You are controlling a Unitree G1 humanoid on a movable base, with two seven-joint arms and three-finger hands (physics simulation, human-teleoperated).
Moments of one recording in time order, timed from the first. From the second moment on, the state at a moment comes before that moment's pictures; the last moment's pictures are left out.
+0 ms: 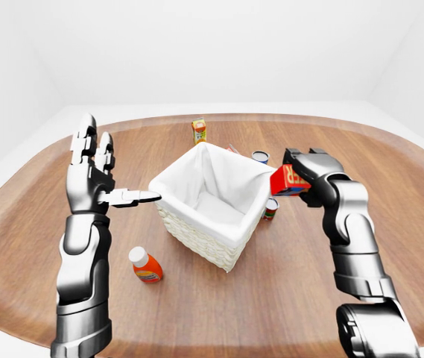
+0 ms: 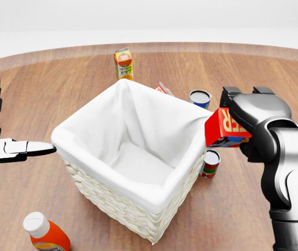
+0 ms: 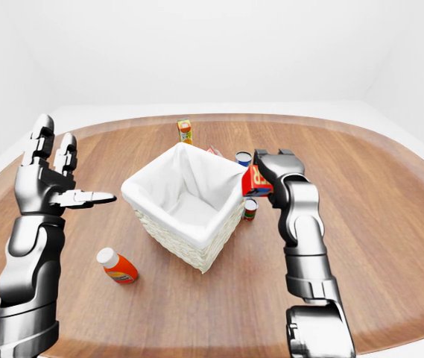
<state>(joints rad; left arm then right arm) -0.28 0.22 0.26 -0.19 -0.26 0.09 -0.08 -0.55 -0.28 -0.11 0.08 -1.34 0.09 0.70</state>
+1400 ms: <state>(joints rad) -0.27 0.25 0.30 -0.13 -0.33 0.09 -0.08 -0.87 -0.05 0.00 0.35 -0.59 0.09 0.21</state>
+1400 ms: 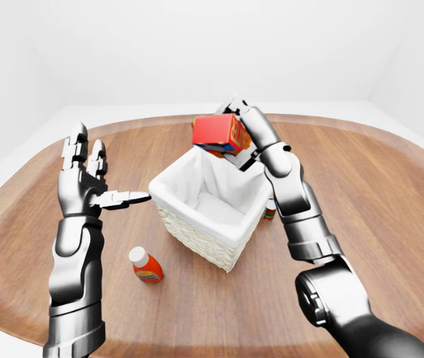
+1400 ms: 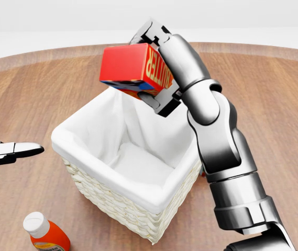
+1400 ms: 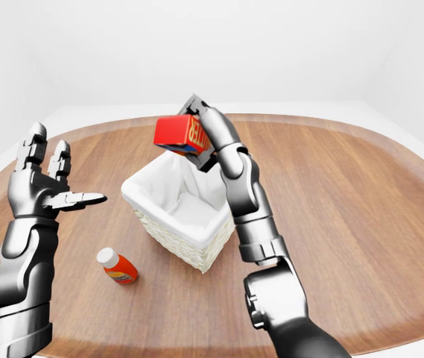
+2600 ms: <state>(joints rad) -0.24 0.24 0.30 -0.10 -0.32 0.09 -0.10 -0.98 0.05 0.03 1.00 -0.22 0.09 -0.15</state>
